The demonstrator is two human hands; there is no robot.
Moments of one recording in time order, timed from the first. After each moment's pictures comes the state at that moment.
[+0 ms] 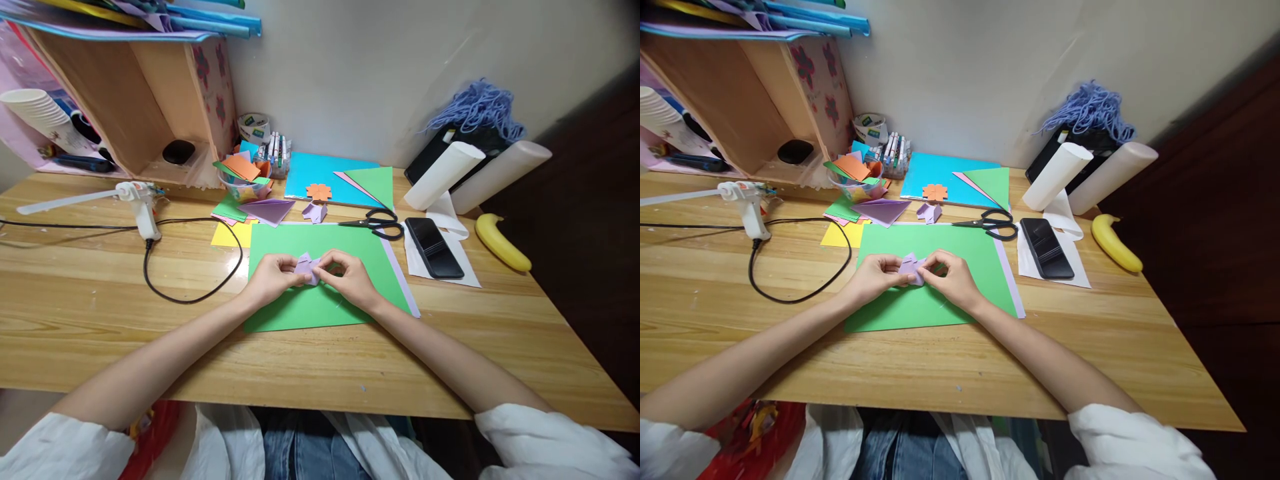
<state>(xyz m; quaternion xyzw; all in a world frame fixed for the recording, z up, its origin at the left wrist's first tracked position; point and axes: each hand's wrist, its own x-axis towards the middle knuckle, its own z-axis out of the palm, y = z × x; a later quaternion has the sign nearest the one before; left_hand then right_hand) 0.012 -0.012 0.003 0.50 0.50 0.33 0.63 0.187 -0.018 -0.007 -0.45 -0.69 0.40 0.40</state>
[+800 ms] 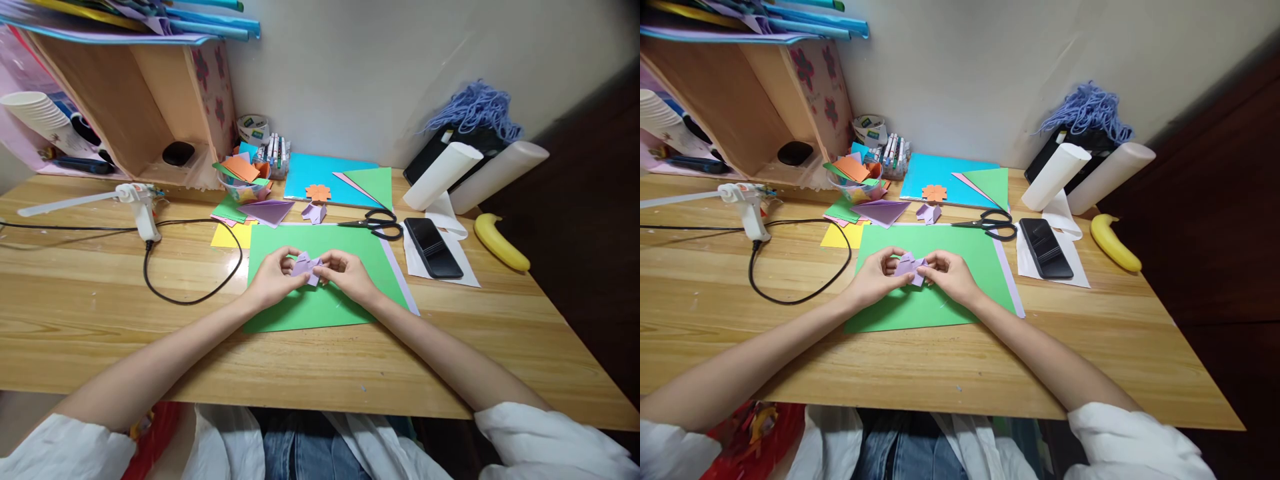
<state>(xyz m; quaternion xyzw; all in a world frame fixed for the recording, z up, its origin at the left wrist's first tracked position) 0.013 -0.014 0.001 0.55 0.47 0.36 0.58 0.186 -0.011 -0.008 -0.46 -0.56 0.57 0.39</state>
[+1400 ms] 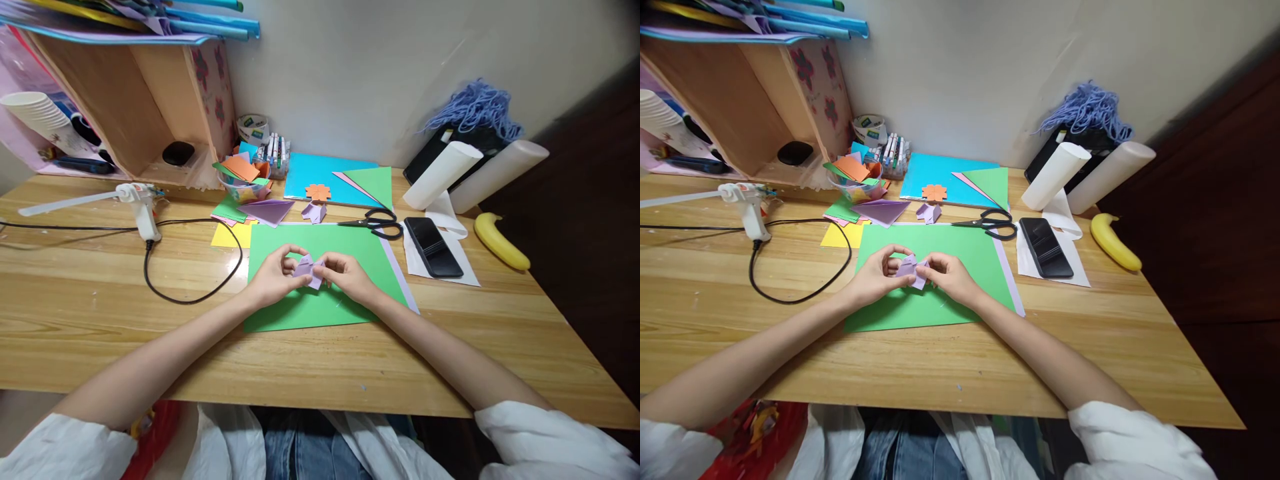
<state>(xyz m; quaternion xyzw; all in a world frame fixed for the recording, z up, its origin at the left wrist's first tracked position) 0.011 -0.014 0.006 0.56 0.42 0.34 0.62 0.190 -0.012 -0.005 -0.43 -0.62 0.55 0.35</state>
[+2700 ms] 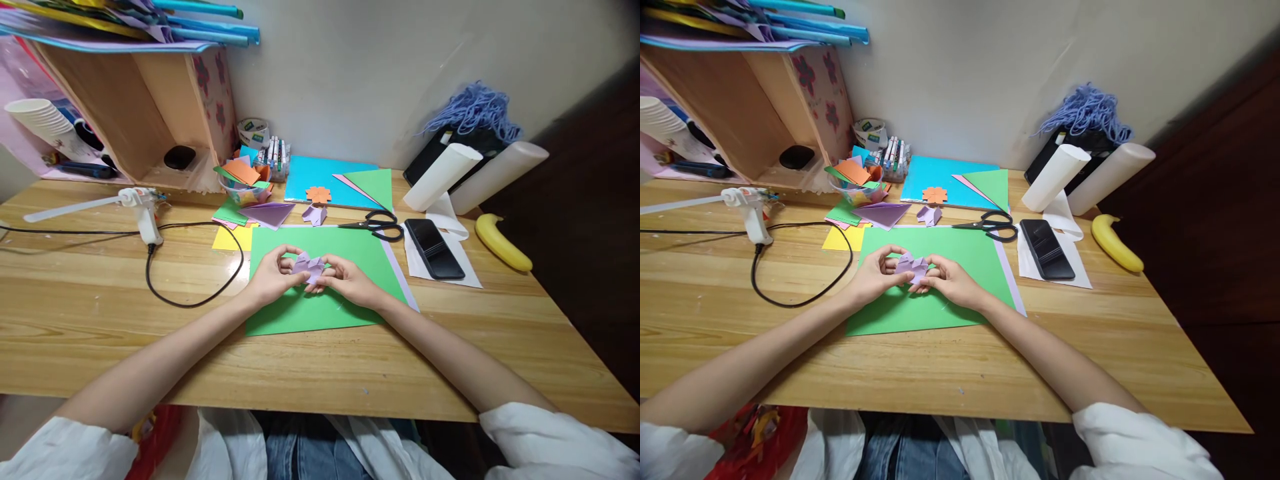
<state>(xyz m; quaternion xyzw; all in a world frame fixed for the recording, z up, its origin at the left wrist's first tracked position) 0.007 -0.008 0.002 0.54 0.46 0.37 0.60 0.193 -0.014 -0.005 -0.34 -0.59 0.66 0.31</state>
